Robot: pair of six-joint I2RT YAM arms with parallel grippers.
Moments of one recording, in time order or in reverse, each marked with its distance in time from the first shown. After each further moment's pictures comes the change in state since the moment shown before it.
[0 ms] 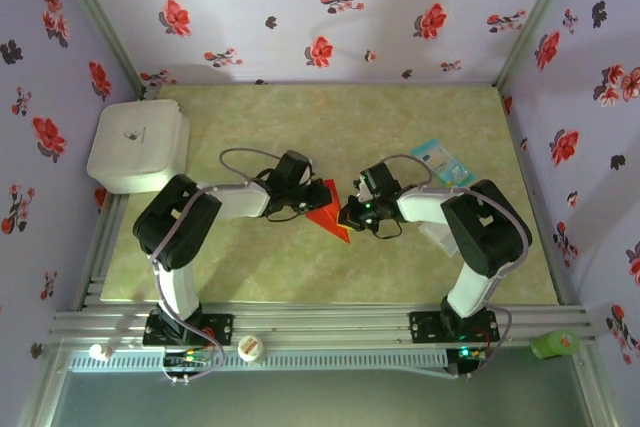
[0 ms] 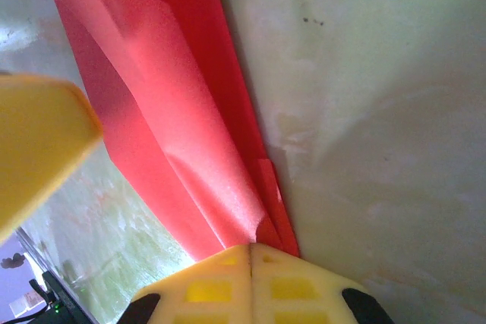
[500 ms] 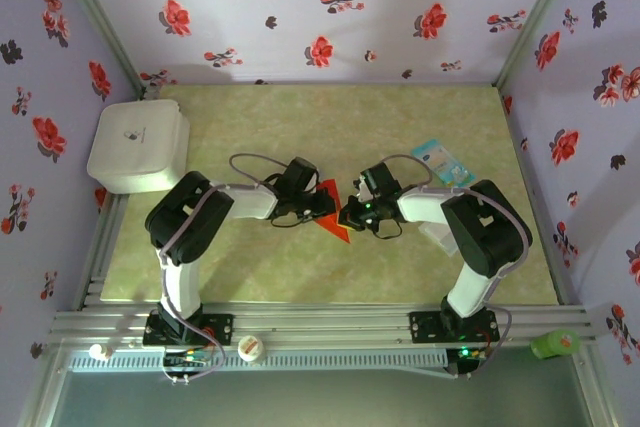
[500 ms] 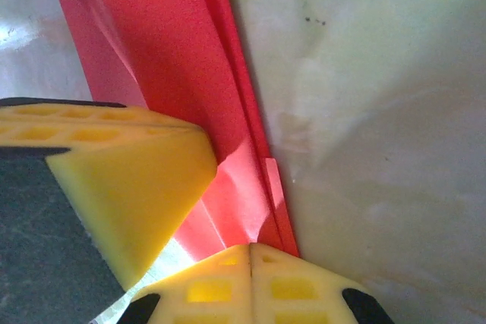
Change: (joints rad) left arm -0.025 0.074 0.017 -0.007 0.017 -0.005; right arm 0.000 -0.002 -0.004 0.003 0.000 -0.011
